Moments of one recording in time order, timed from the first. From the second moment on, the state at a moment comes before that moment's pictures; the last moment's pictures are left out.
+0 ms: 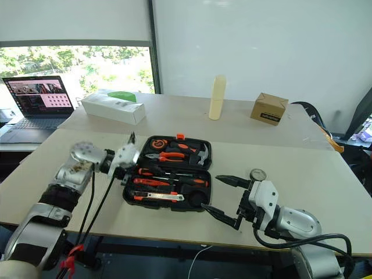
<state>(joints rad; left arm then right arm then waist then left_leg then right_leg) -0.88 0.64 -0.15 0.51 -0.20 0.00 -1.59 -0.02 -0.58 -0.07 -0.42 0.45 0.07 0.91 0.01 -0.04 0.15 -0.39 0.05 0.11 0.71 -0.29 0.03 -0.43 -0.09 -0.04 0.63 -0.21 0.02</state>
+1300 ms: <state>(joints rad) -0.72 0.59 -0.25 0.57 -0.03 -0.05 -1.39 -0.01 -0.56 -0.05 -0.41 0.44 0.06 0.89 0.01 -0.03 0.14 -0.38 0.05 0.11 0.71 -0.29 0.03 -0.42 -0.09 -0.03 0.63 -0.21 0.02</state>
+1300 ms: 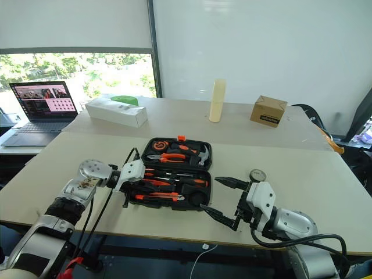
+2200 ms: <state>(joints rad) -0.42 0.77 0.17 0.37 -0.51 0.09 -1.50 -0.26 -0.96 -0.17 -0.28 0.42 0.71 0.72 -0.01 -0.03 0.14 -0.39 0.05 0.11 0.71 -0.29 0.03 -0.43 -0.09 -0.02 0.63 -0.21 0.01</state>
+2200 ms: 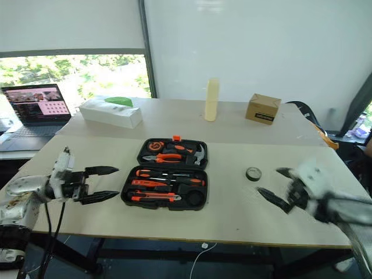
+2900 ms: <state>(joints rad) -0.37 0.72 0.16 0.23 -0.51 0.11 -1.42 -0.89 -0.80 0.40 0.54 0.00 0.64 1.00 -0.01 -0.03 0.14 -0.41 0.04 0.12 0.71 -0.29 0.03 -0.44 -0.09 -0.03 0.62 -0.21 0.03</state>
